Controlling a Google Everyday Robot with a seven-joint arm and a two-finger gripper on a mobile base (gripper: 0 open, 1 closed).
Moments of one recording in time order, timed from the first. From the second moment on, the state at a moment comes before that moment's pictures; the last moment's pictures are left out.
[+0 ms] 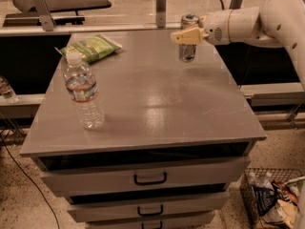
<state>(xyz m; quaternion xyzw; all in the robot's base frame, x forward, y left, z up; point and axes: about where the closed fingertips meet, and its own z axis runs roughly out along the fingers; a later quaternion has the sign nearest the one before) 0.747 -0.108 0.958 -0.41 0.69 0.27 0.54</state>
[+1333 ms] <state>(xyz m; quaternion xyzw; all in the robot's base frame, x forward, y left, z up) 0.617 0.043 0.927 -0.51 0.58 0.43 0.46</state>
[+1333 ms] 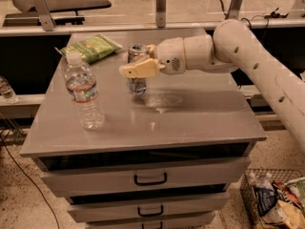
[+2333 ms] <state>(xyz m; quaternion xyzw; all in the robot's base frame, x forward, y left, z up) 0.567 0.079 0.928 -0.56 0.54 0.48 0.42</state>
